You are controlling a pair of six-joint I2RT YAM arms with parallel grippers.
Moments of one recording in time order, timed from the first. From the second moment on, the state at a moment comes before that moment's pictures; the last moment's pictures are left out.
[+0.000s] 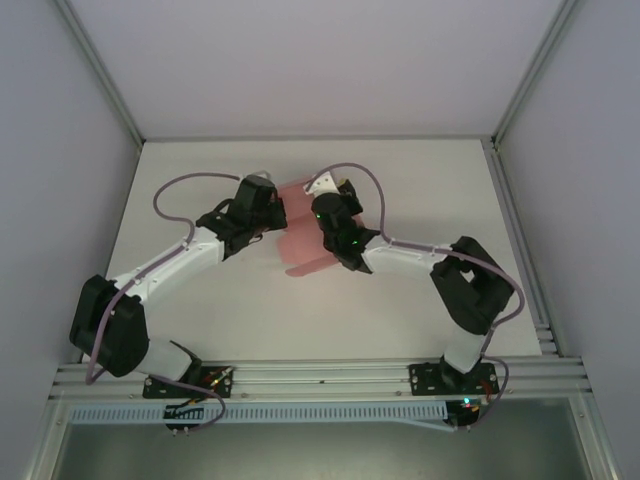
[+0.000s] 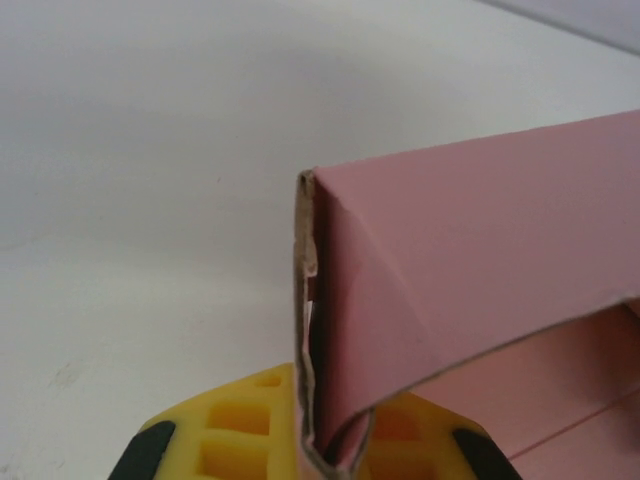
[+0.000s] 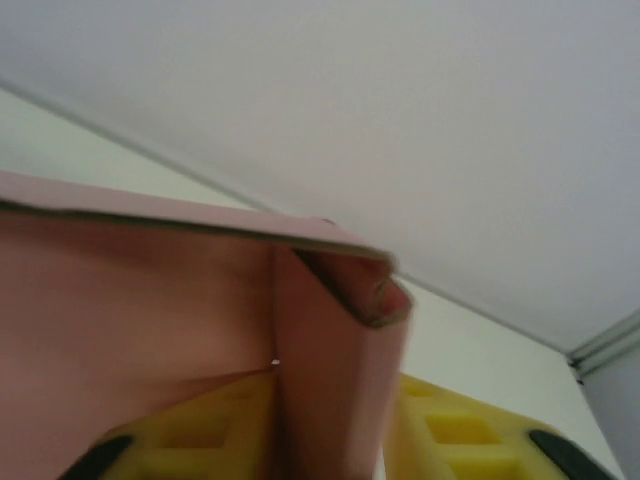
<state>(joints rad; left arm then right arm) -0.61 1.44 1.07 -0.37 -0.18 -0.64 0.83 1.74 1.06 0.37 0.79 -0.25</state>
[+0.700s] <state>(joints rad) -0.59 1.41 0.87 -0.12 -0.15 -0.24 0.70 1.09 0.79 0.21 0.13 0.16</state>
